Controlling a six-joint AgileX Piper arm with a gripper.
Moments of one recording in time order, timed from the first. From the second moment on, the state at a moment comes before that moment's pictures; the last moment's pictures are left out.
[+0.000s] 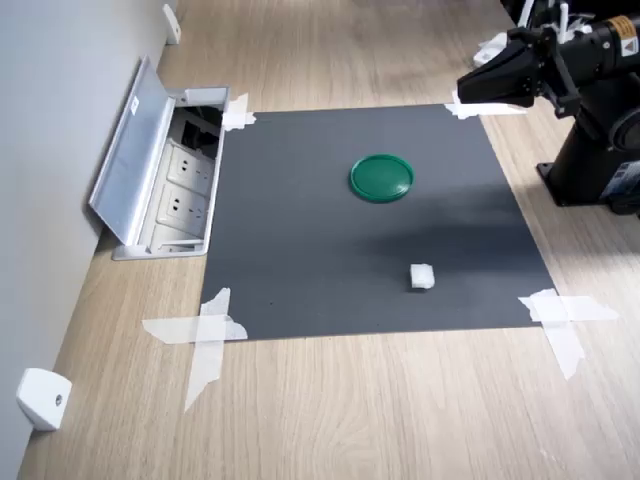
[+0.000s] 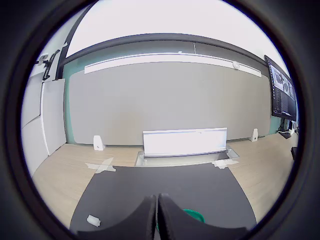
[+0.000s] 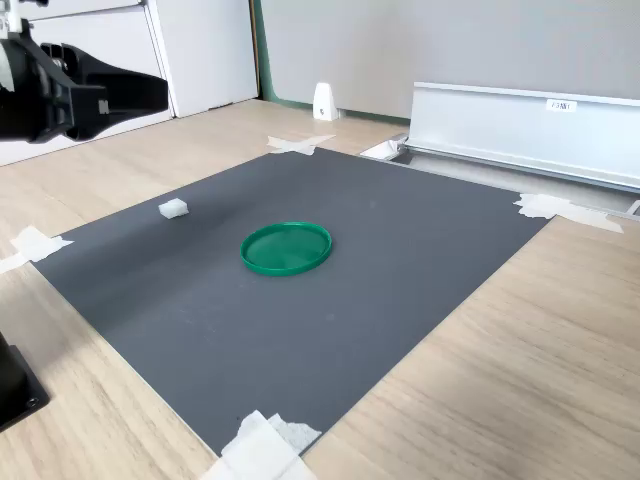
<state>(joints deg) 3.8 0.4 -4.0 -1.9 13.1 5.6</state>
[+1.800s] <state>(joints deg) 3.8 46.7 -40.9 27.6 51.5 -51.2</state>
